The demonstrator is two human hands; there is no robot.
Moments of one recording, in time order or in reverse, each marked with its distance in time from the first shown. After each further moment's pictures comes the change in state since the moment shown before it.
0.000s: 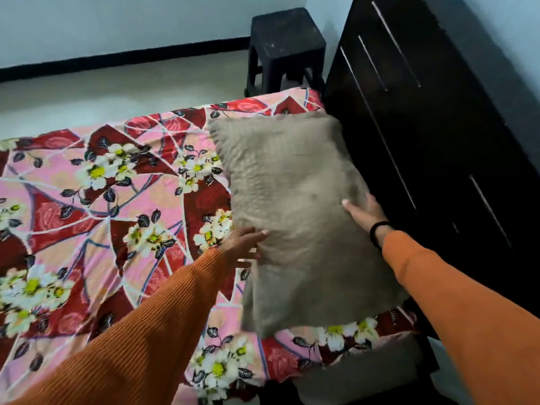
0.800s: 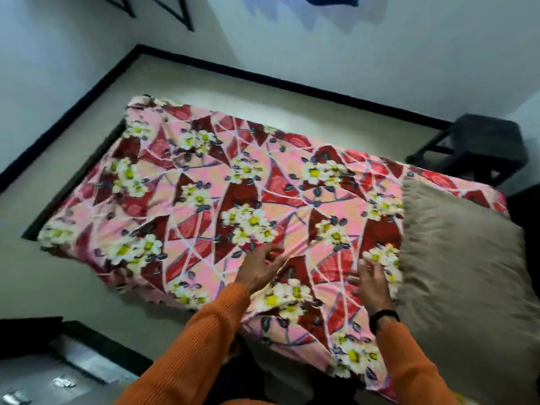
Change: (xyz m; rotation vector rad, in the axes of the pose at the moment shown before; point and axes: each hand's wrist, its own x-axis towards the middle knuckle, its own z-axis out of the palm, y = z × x) left_hand -0.360 -0.218 -0.283 0.090 0.662 0.415; right_hand -0.411 -0.134 0.301 0.108 -0.360 -0.251
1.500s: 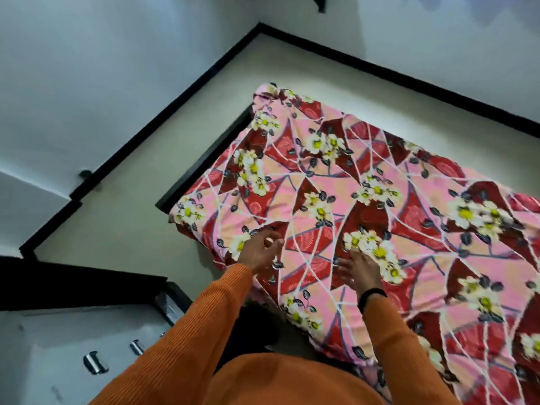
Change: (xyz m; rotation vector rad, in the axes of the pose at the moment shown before) left_hand -0.012 -0.176 -0.346 -0.094 0.291 -0.296; right_hand -0.043 -0.119 0.409 0.044 -0.273 0.171
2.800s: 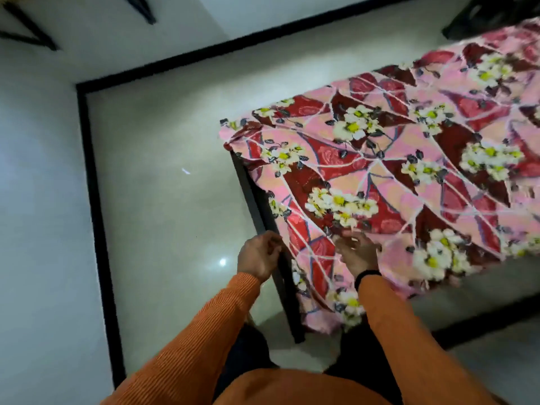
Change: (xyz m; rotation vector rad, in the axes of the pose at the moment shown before) left_hand 0.546 -0.099 -0.517 0.668 -0.518 0.691; right_hand 0.099 -0.147 0.703 0.377 0.682 0.024
